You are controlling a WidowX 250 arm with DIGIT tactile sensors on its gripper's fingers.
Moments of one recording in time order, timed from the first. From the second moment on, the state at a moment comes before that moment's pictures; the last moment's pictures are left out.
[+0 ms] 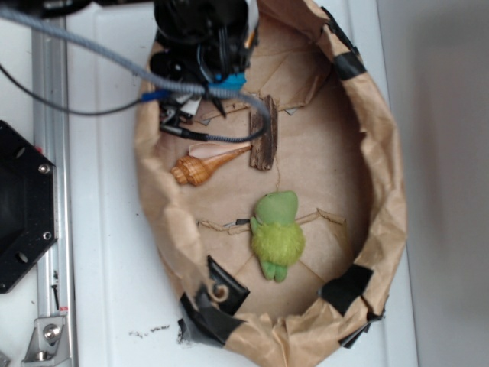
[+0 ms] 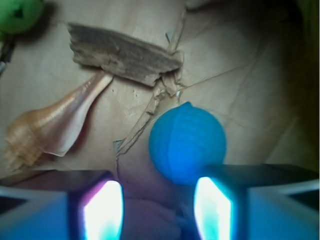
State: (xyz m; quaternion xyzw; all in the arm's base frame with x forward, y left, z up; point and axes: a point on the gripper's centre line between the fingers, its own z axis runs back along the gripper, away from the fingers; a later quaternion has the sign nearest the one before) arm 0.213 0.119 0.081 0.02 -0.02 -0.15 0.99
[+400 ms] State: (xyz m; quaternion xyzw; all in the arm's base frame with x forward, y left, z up) arm 0.223 0.126 0.073 0.03 -0.02 -0.15 0.99
